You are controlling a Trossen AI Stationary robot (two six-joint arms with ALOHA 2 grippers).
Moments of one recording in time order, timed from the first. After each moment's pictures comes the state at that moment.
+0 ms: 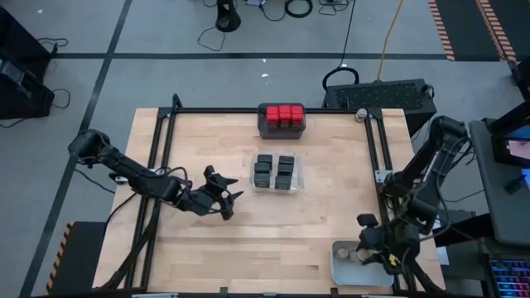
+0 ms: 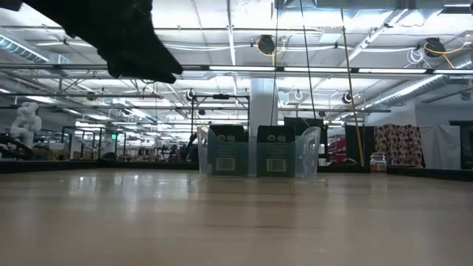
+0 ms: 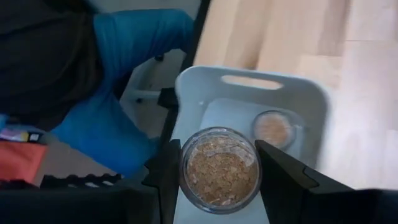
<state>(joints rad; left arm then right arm) -0.42 1.29 0.64 0.04 -0.74 -0.49 1.06 1.09 0.80 -0.58 0.18 0.89</state>
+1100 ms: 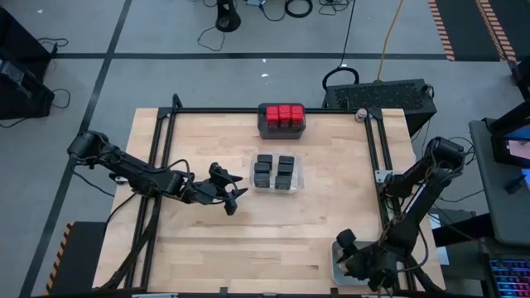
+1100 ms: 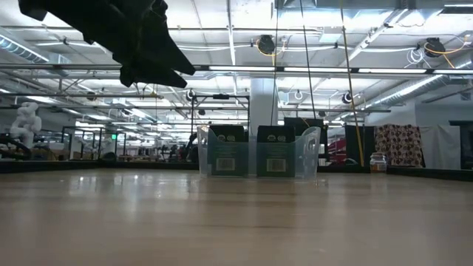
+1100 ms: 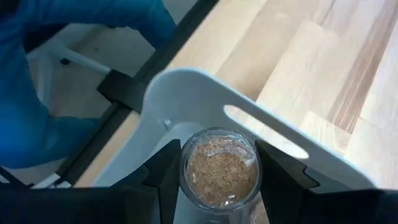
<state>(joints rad) -0.31 1.29 0.64 0.10 -0.58 -0.54 1.06 1.46 0.80 -0.30 0.31 0.43</state>
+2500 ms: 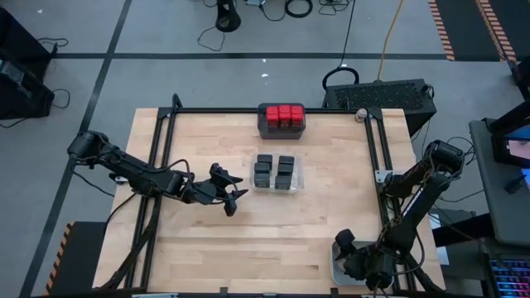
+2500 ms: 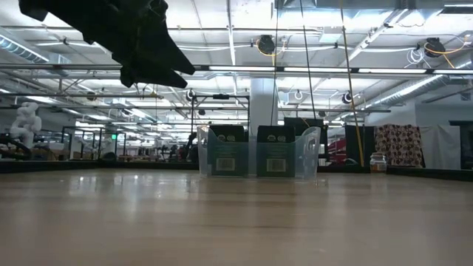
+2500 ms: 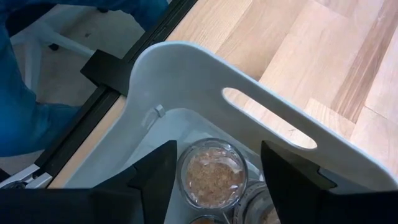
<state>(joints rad) -0.31 1.29 0.64 0.10 -0.55 -0.54 1.05 1.51 0.80 -0.32 0.31 0.43</state>
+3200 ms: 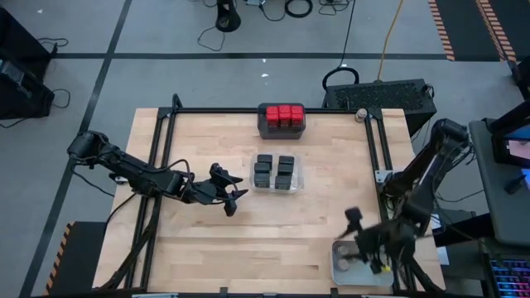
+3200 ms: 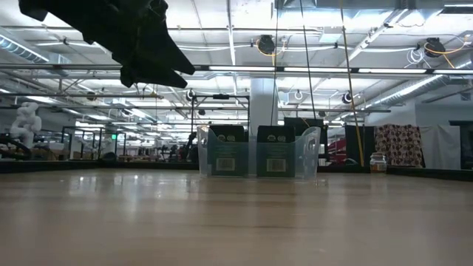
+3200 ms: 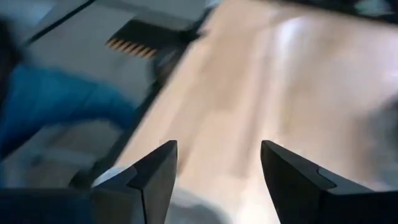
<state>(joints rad) -0.31 1.29 0.64 0.10 -0.55 -0.54 1.01 1.15 0.80 -0.36 0.52 0.43</state>
